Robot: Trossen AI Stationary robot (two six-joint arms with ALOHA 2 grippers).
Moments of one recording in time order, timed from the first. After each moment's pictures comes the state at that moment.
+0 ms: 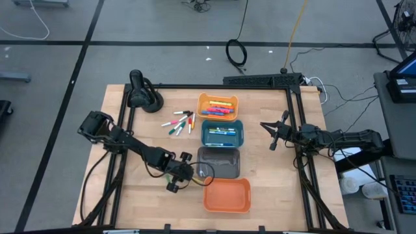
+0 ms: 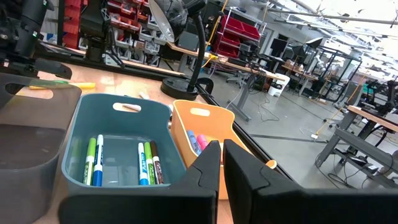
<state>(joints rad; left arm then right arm) -0.36 1.76 0.82 -0.23 0.00 0.03 0.00 0.18 0.01 0.13 0.42 -0.30</state>
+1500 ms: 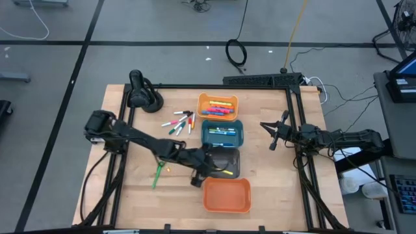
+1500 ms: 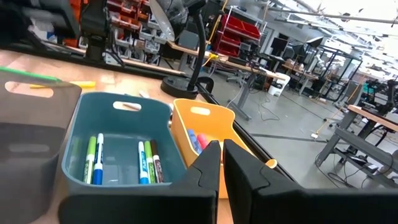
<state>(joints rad) -0.26 1.75 1.11 0.03 -0.05 0.16 0.00 0.18 0.01 0.13 0.42 -0.30</state>
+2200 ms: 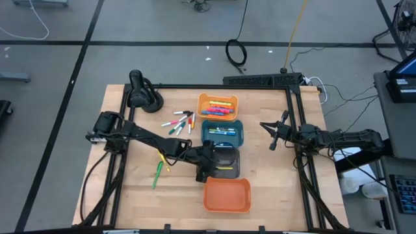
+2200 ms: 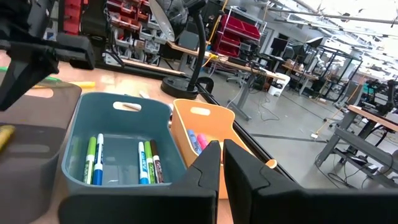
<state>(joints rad) -0.21 1.85 1.12 0.03 -0.06 0.09 0.00 0.18 0.01 0.13 0.42 -0.30</state>
